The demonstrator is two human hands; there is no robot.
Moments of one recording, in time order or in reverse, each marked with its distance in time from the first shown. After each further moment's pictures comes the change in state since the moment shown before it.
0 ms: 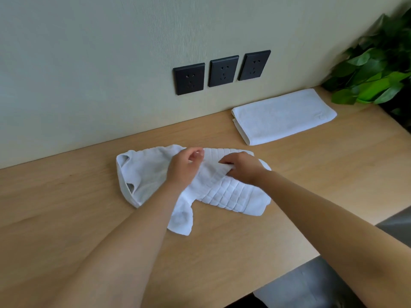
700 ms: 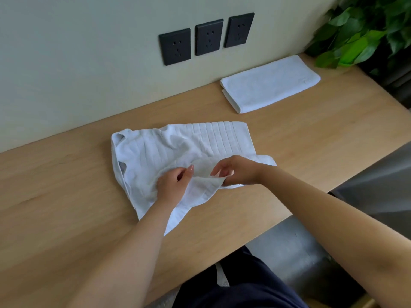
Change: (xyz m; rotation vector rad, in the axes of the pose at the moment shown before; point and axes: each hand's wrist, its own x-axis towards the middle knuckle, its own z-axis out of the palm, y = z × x) left_hand -0.108 -0.074 0.007 0.144 -0.027 -0.060; right_hand -0.089 -0.030 0.044 0.448 -0.314 0.149
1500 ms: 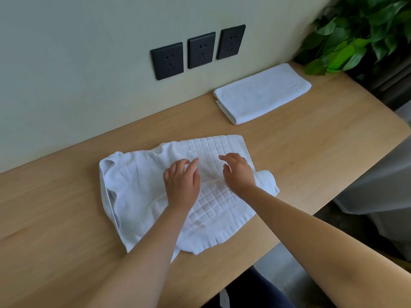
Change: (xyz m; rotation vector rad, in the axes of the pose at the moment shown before) left_hand 0.048 0.025 0.021 0.454 0.271 0.405; right_hand 0.061 0.022 0.021 -0.167 0.755 0.127
